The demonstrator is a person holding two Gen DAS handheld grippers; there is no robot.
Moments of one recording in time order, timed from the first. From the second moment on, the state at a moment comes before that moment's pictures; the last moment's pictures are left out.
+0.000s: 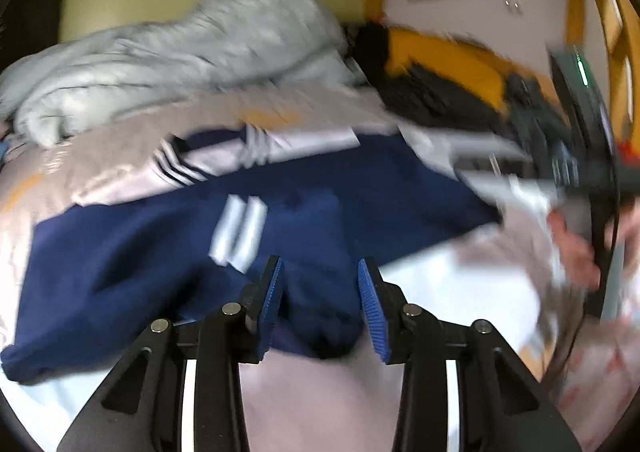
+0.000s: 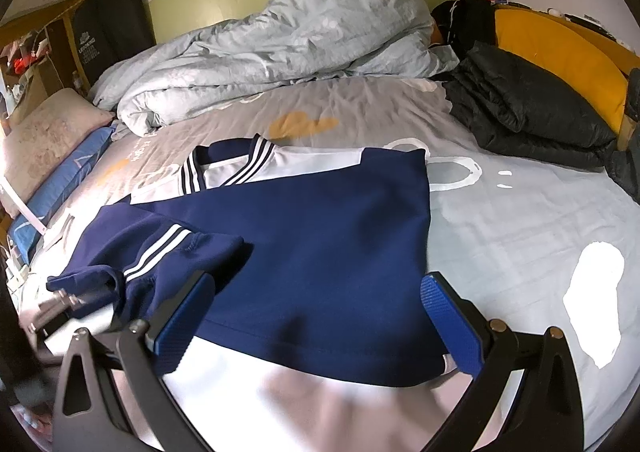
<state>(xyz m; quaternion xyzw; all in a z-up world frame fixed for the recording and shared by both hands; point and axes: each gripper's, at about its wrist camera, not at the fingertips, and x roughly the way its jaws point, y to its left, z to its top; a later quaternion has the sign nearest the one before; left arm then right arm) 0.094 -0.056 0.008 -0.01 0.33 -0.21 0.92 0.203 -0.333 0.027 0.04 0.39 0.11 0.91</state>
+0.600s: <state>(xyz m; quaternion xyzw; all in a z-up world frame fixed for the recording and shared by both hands) 0.171 -0.018 -0.051 -0.12 0.46 -0.14 0.87 0.198 -0.342 0.040 0.07 0.38 0.12 0.92</state>
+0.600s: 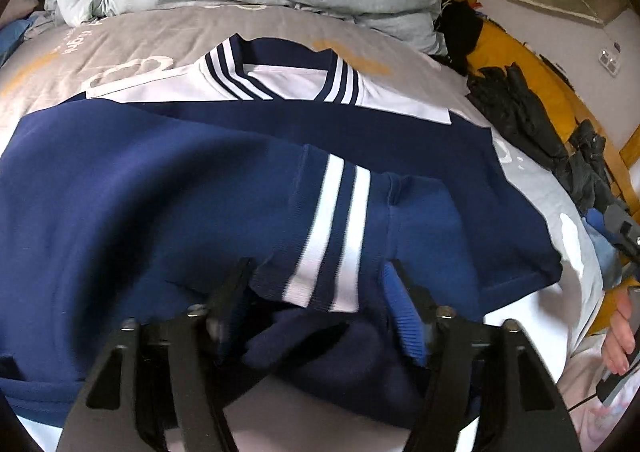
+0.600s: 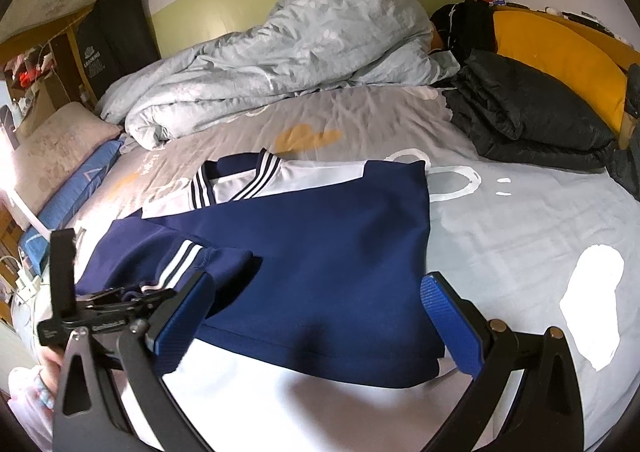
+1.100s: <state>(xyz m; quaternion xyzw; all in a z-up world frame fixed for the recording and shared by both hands) 0.114 -0.115 0.035 -0.01 0.30 -0.20 0.93 0.192 -0.369 0.062 0.10 0.35 0.11 0.92</state>
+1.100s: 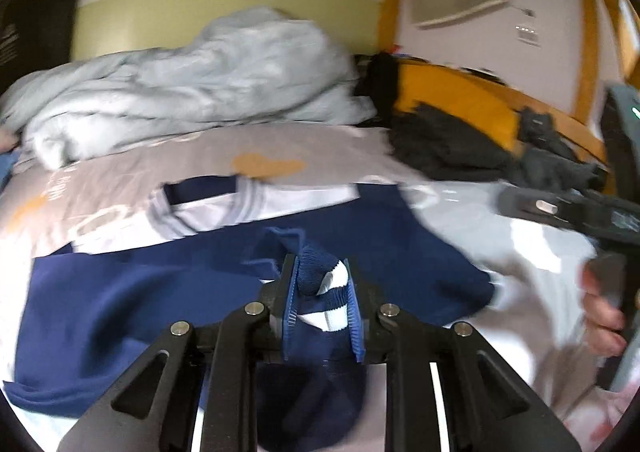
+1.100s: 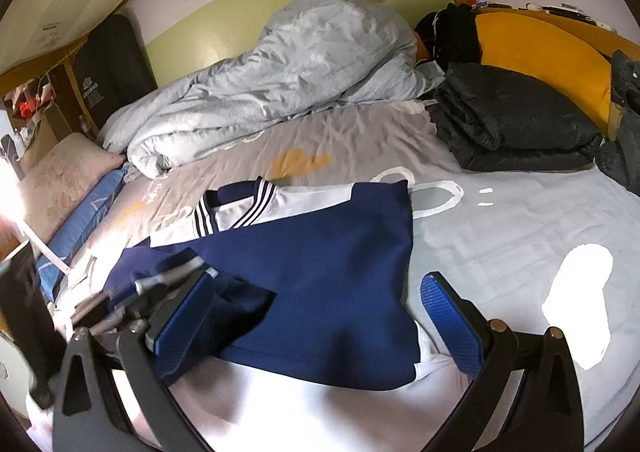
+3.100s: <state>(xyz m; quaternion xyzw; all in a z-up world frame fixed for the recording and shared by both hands) 0.178 0.175 0.008 -0.09 0.41 0.11 0.90 0.306 -0.310 0.010 -0.05 0.39 0.03 0.92</state>
